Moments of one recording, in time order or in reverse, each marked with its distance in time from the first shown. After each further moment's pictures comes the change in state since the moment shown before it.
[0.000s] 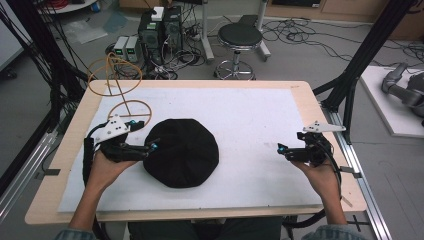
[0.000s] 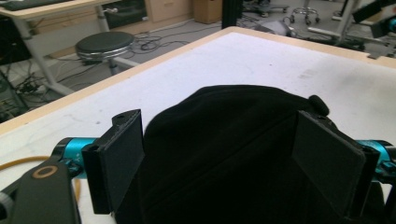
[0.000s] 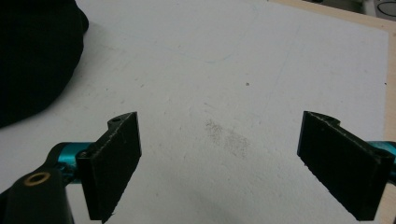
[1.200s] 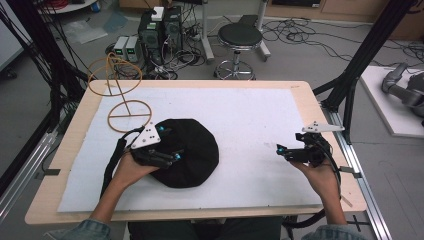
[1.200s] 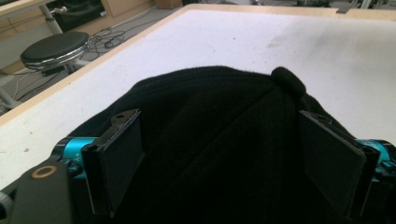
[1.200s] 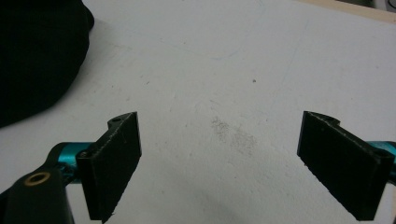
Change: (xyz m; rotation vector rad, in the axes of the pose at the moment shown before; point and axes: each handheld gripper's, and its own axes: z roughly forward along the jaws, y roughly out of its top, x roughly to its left) left arm -0.027 -0.014 0.055 0.072 -0.127 0.150; right arm 0.001 -0.001 0.002 0.011 0.022 0.010
